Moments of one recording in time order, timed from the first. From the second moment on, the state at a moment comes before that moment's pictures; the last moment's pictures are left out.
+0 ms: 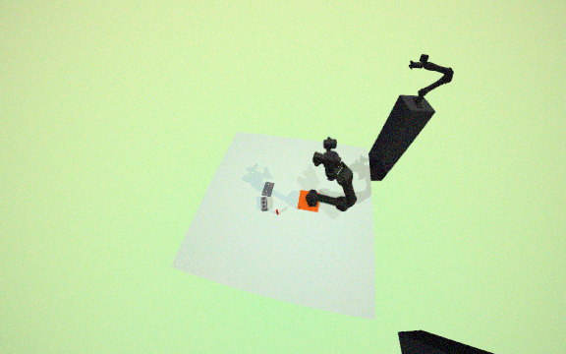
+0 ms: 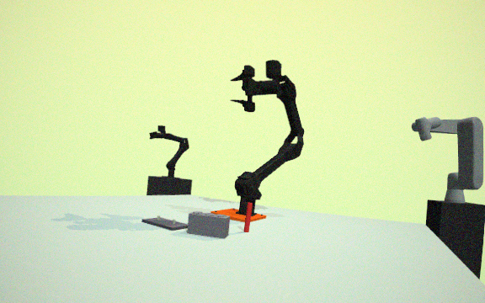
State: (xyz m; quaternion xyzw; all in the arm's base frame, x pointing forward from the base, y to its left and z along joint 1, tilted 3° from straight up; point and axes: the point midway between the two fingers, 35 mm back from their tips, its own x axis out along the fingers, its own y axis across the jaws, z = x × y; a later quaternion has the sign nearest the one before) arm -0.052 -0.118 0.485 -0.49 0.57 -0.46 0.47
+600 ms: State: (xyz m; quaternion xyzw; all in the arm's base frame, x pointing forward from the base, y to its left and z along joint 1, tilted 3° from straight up) arm 0.081 -0.161 0.453 -0.40 0.47 -0.40 0.68
